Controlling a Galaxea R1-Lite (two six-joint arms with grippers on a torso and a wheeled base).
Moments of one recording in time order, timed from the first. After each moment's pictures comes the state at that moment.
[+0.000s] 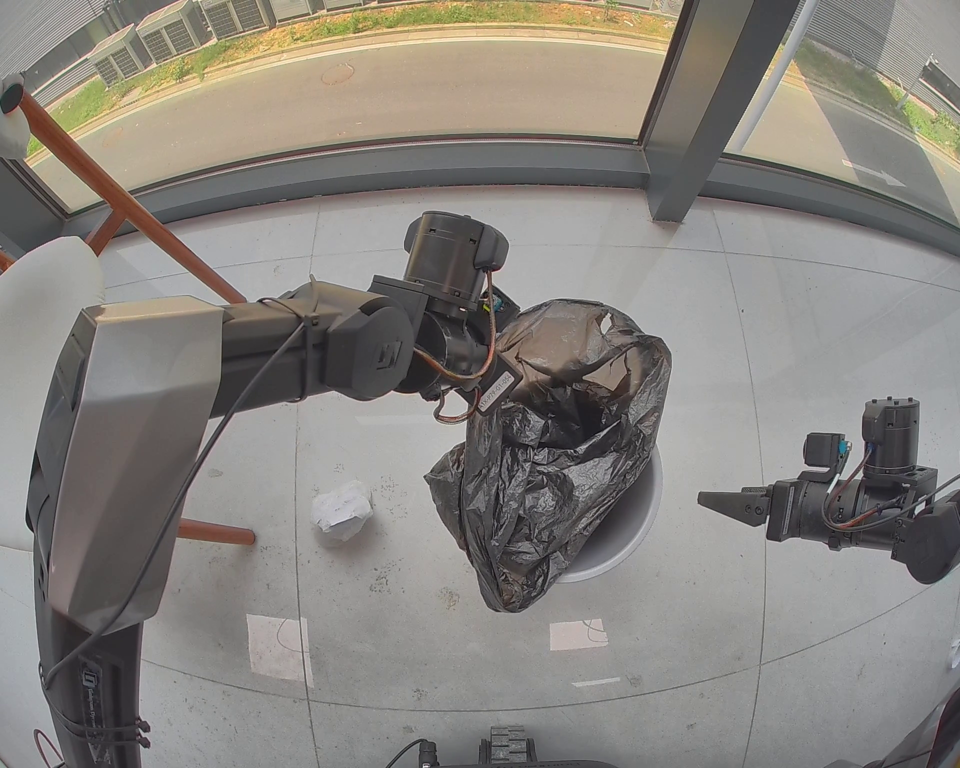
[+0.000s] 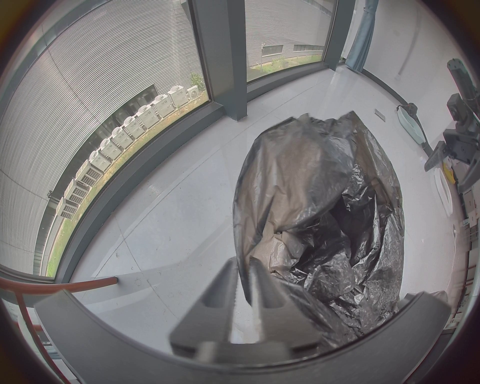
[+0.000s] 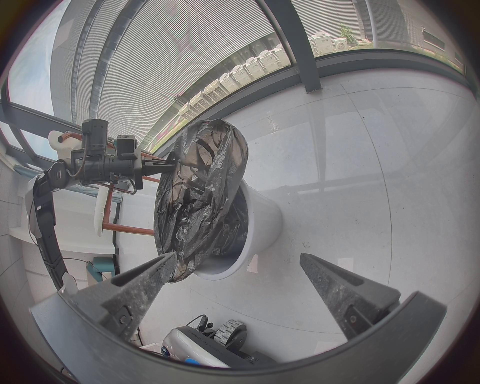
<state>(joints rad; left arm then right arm) -0.60 2.29 -2.00 0.23 0.26 0.46 0.15 1.74 -0.51 -0.70 0.46 0.21</state>
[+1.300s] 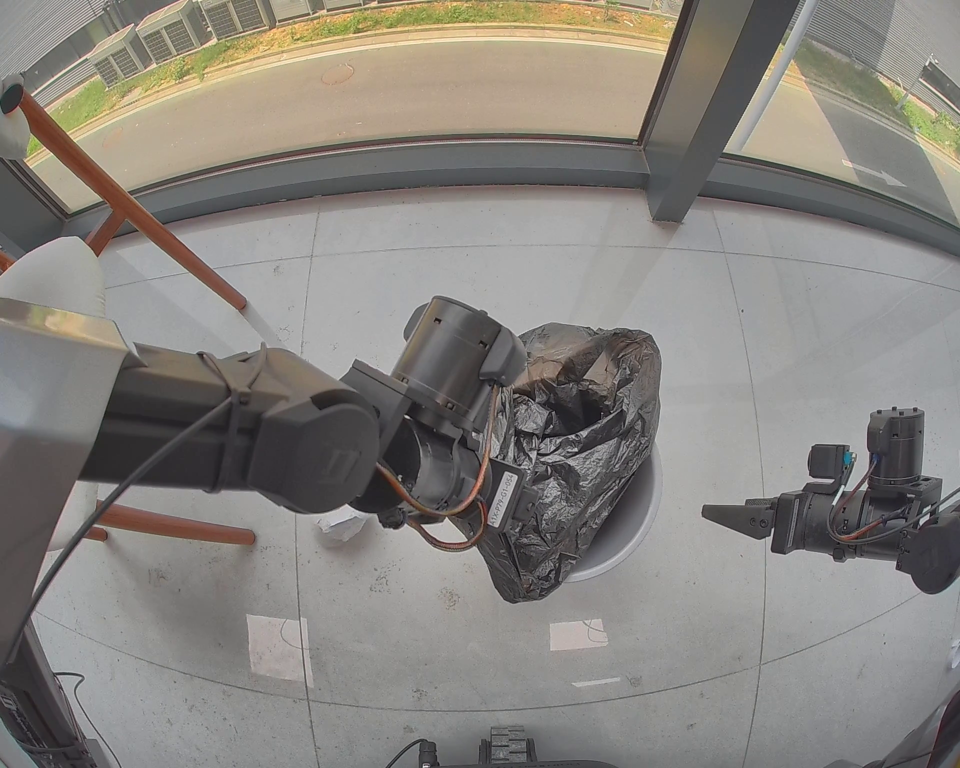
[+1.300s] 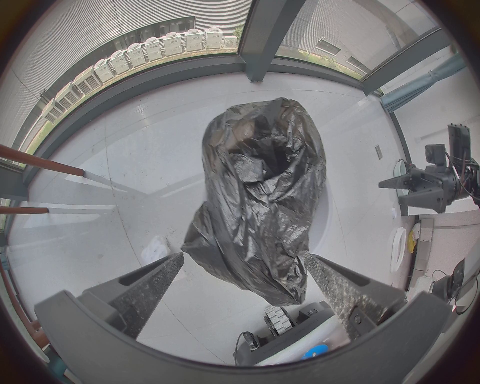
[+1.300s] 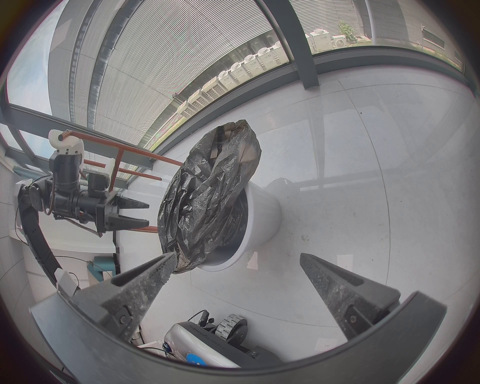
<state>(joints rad) -0.73 2.02 -1.44 0.22 0.23 -0.15 0.15 1.72 -0.46 -0.70 0.47 0.20</state>
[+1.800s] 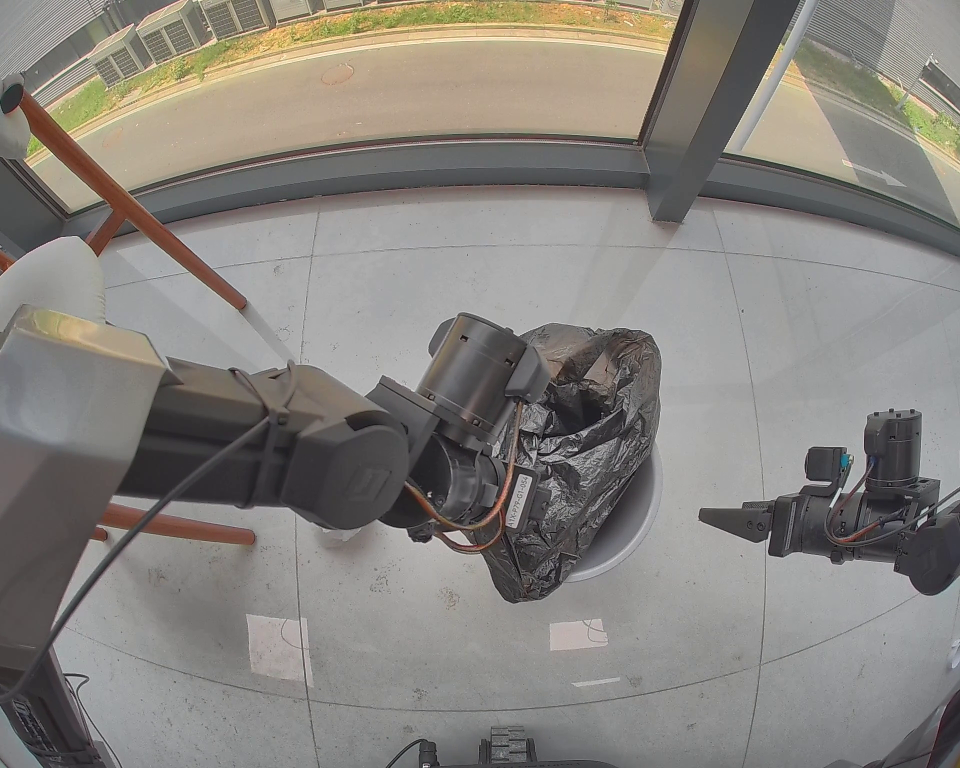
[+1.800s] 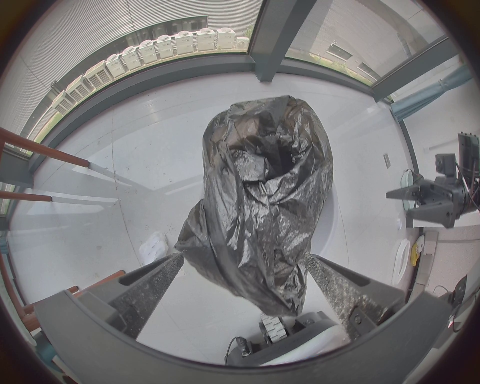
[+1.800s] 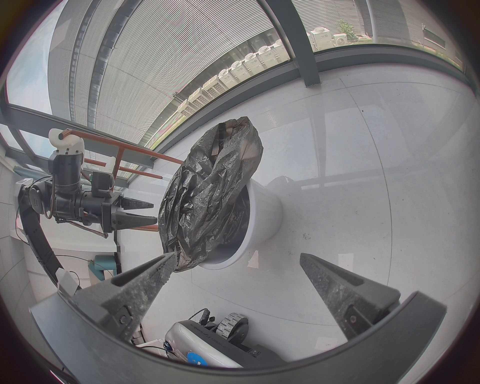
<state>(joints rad) -0.76 2.07 -1.47 0.18 0.30 -0.22 0.15 1.72 -0.46 -0.70 0.47 0.20</state>
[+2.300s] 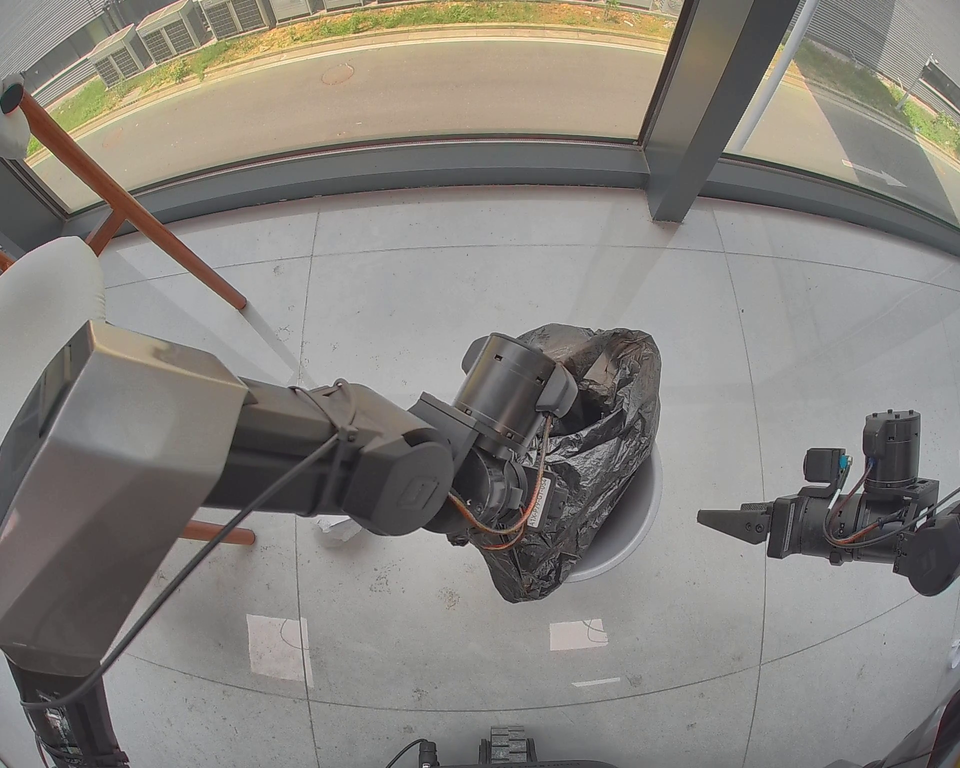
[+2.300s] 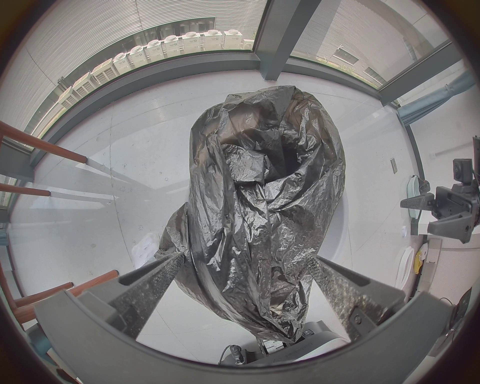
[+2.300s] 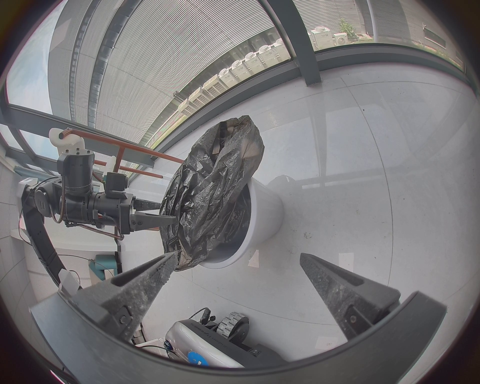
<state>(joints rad) -0.76 2.17 -1.55 0.17 0.33 -0.25 0.16 1.72 -0.46 -0.70 0.47 0.20</state>
